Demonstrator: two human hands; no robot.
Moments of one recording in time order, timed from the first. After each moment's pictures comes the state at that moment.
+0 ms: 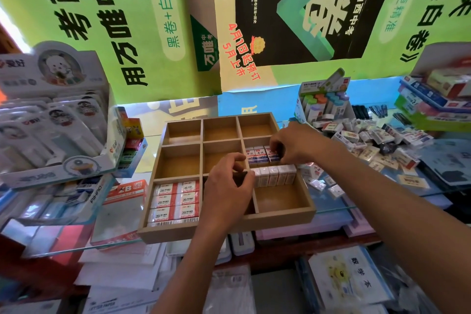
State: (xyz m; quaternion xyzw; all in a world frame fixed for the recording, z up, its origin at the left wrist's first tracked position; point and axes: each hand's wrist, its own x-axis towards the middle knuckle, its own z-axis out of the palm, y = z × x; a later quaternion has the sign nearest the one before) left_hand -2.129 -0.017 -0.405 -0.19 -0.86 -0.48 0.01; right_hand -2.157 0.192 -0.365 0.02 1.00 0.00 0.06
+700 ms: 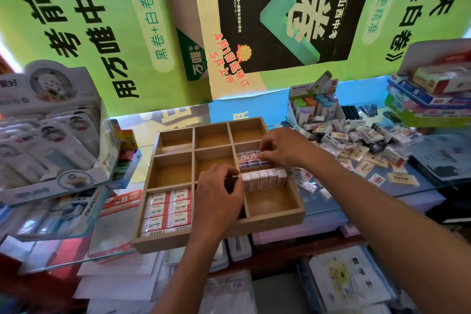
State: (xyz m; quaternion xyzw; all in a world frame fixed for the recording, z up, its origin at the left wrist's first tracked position) left_hand -2.126 -0.014 -0.405 -0.21 -0.89 -0.40 0.06; right_hand -2.151 0.199 -0.373 0.03 0.99 -0.16 -0.03
